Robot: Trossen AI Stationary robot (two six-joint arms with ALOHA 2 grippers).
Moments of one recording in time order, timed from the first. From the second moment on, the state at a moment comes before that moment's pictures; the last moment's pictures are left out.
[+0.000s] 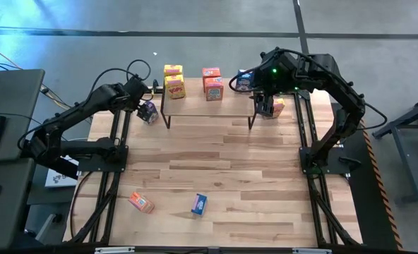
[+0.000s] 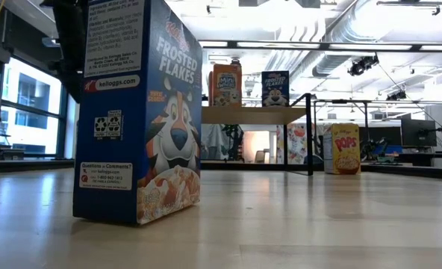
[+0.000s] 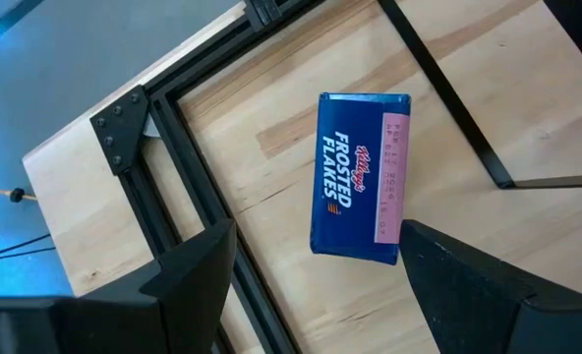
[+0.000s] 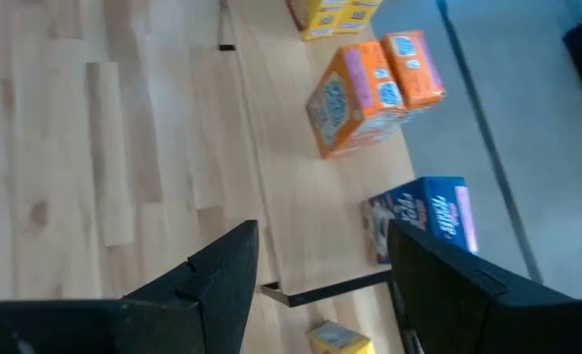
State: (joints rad) left arm 0.78 1.08 0.95 -1.08 -0.33 -0.18; right arm -0.26 1.66 2.34 -1.57 0.17 -0.21
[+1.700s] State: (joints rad) left arm 0.87 1.13 0.92 -0.99 -0.14 -0.12; right arm -0.26 1.66 2.34 -1.57 0.18 -0.19
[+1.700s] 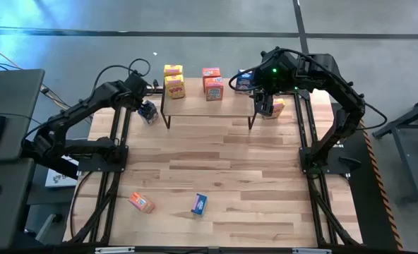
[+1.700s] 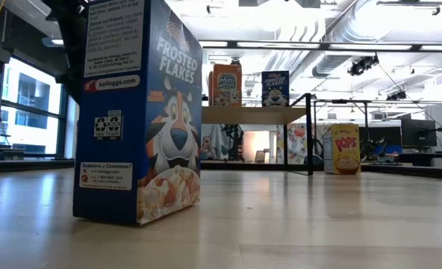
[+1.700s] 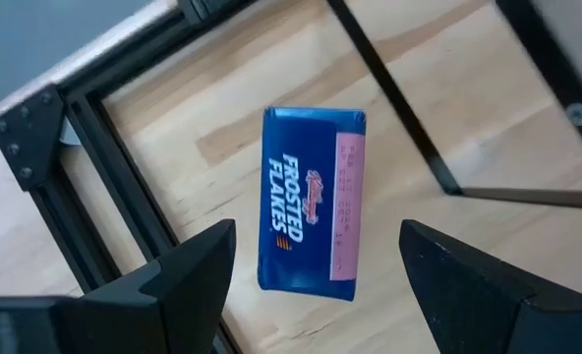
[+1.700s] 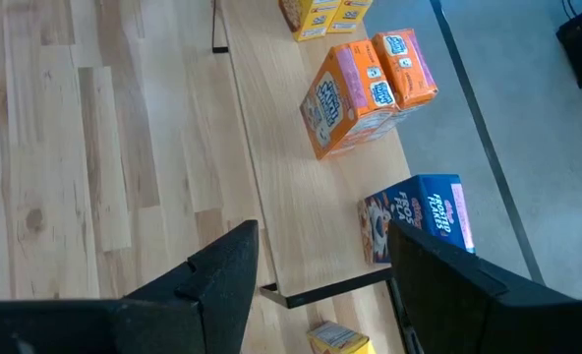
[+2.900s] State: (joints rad) left arm 0.87 1.26 0.91 -0.98 -0.17 -0.14; right arm -0.26 1.66 2.34 -1.57 0.18 -0.18
